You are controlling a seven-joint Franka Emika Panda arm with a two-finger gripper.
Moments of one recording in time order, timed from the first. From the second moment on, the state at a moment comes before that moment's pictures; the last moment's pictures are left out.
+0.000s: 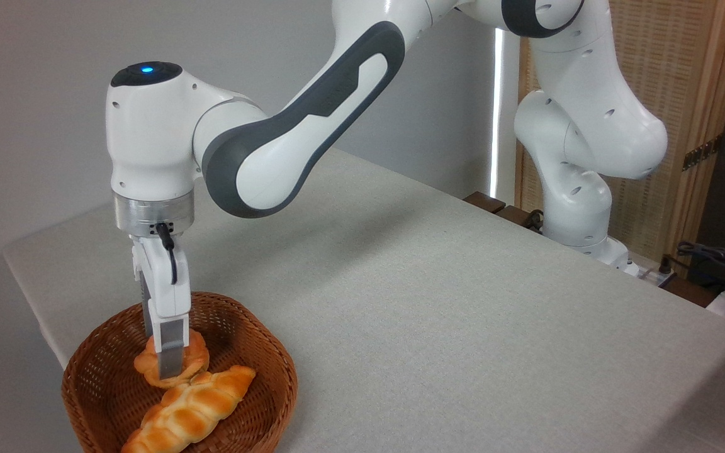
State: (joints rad) arm -0.02 0.36 -0.22 -1.69 0.01 2.30 0.78
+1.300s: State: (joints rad) arm 0.05 0.18 -0.21 -1.66 0.03 2.11 0.78
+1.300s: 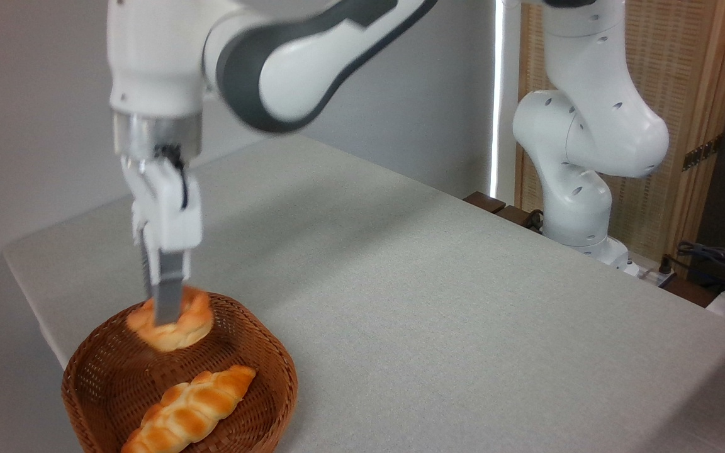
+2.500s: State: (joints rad) arm -0.01 -0.12 -0.21 -2.09 0.03 1.91 0.86
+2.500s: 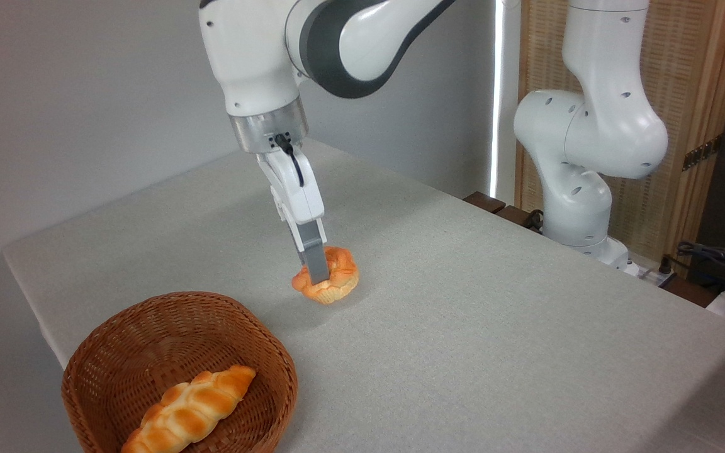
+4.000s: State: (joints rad) arm -0.03 -0.11 -0.21 -2.15 0.05 1.94 0.86
